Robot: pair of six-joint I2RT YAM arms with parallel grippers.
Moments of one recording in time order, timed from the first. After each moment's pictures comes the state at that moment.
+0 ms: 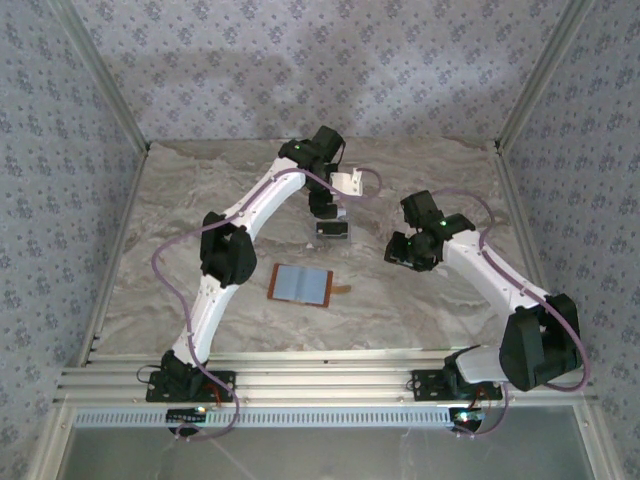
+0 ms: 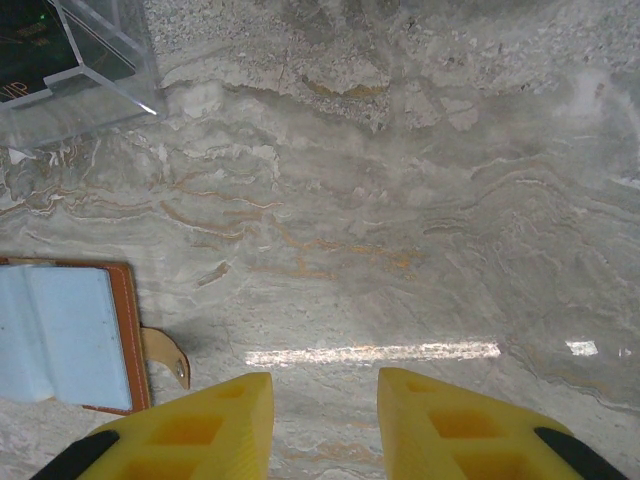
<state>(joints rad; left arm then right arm) -0.63 2.41 2.43 -1.15 0.08 1.00 0.37 1.35 1.01 -0.85 -0.12 0.59</state>
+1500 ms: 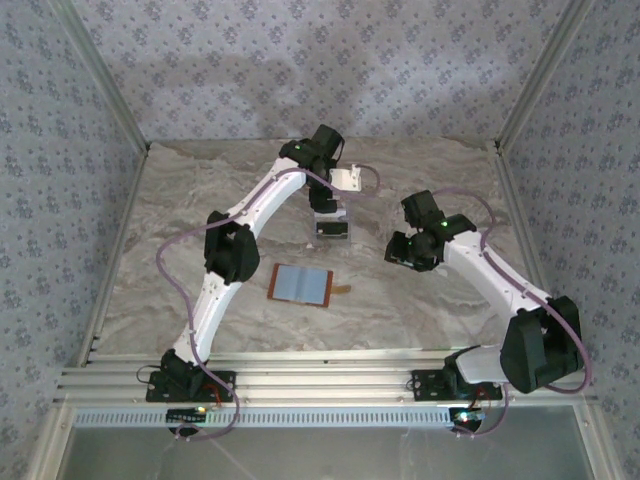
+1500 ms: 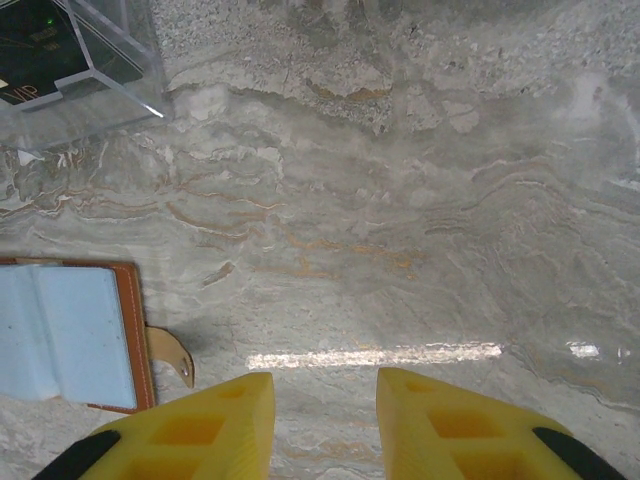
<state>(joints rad) -0.61 2.47 2.49 -1.10 0.04 1.00 0.37 1.34 1.01 -0.85 -0.12 0.59</state>
